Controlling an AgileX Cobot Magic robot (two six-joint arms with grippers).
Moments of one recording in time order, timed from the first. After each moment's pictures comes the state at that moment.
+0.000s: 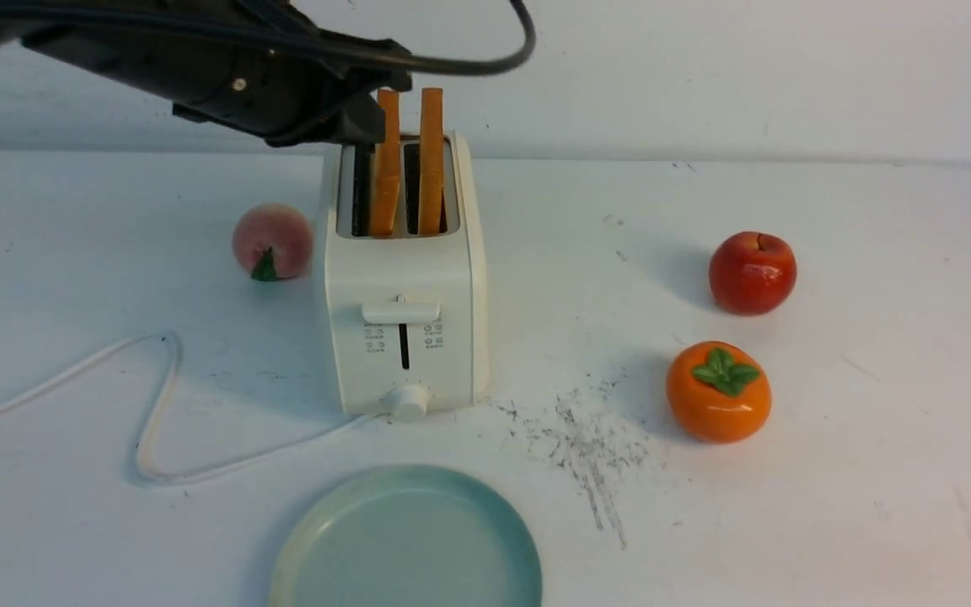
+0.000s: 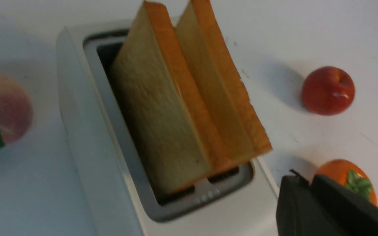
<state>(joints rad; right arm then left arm) 0.15 0.59 -0.63 0.51 0.96 0.00 -0.29 1.64 -1.54 -0.37 0.61 0.01</state>
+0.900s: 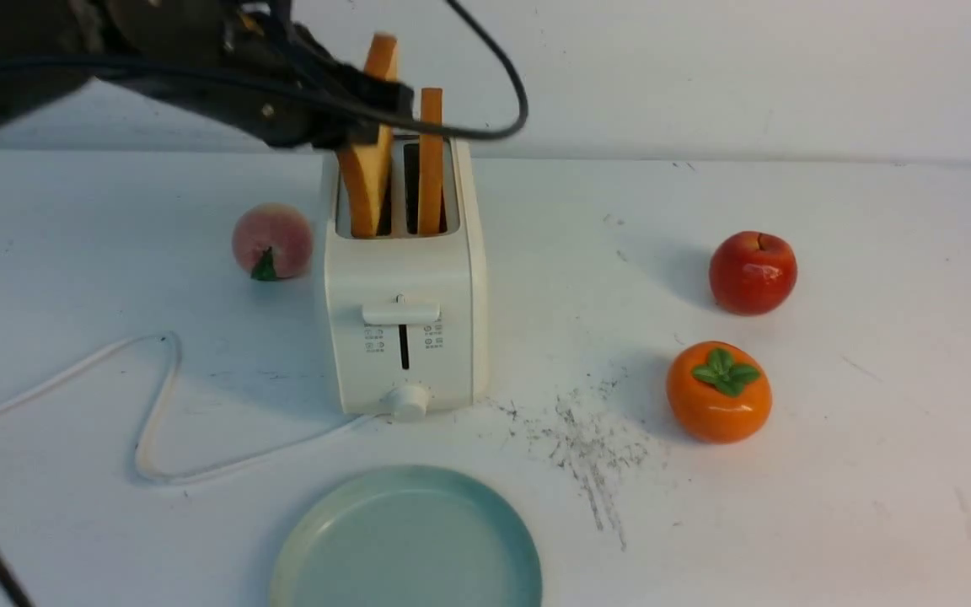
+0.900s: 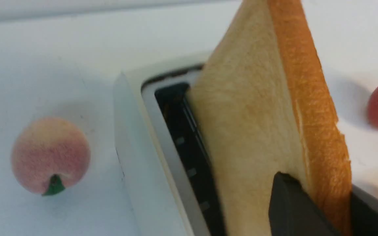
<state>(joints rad) 0.15 0.59 -0.63 0.51 0.93 0.00 -0.29 1.64 -1.59 -0.25 0.58 0.02</state>
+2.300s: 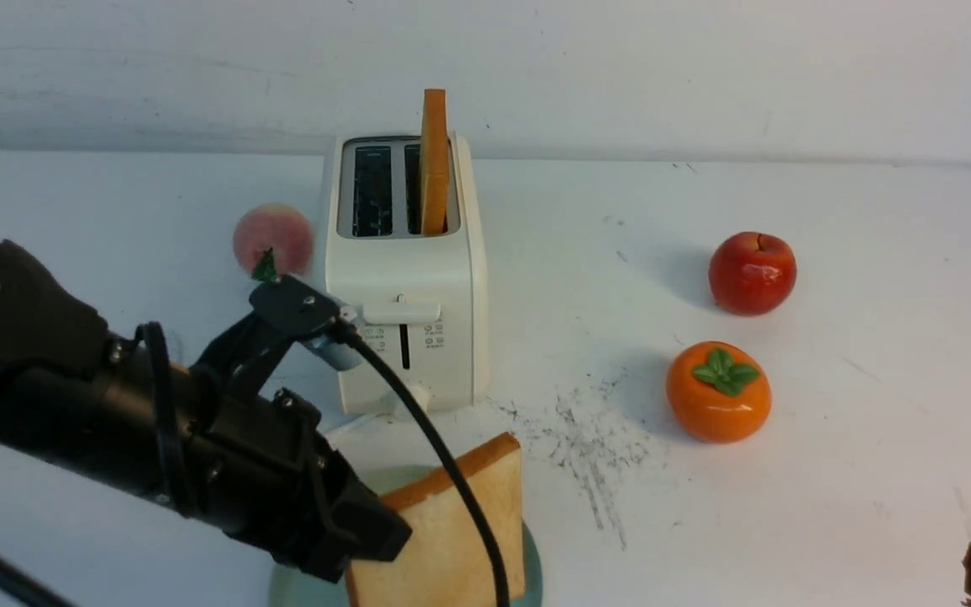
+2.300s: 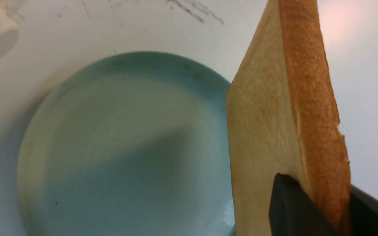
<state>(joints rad) 0.15 0.59 -0.63 0.56 0.87 0.00 -0.29 1.41 -0.84 -0.87 0.84 0.96</state>
